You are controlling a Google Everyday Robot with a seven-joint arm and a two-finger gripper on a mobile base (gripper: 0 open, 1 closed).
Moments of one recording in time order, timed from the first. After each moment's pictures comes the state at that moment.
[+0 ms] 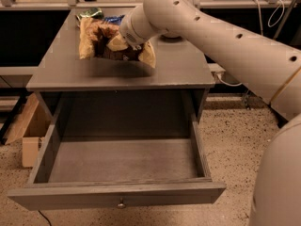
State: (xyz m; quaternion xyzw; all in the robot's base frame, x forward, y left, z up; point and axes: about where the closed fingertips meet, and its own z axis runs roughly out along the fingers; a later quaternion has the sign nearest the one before) arm 0.742 0.104 0.912 -0.53 0.70 0.08 0.47
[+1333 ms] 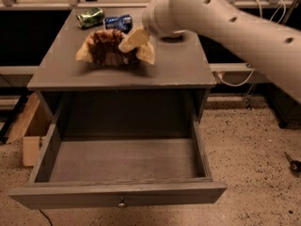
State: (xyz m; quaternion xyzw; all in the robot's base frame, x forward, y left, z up) arm 0.731 0.027 0.961 -0.48 0.71 0.02 0.53
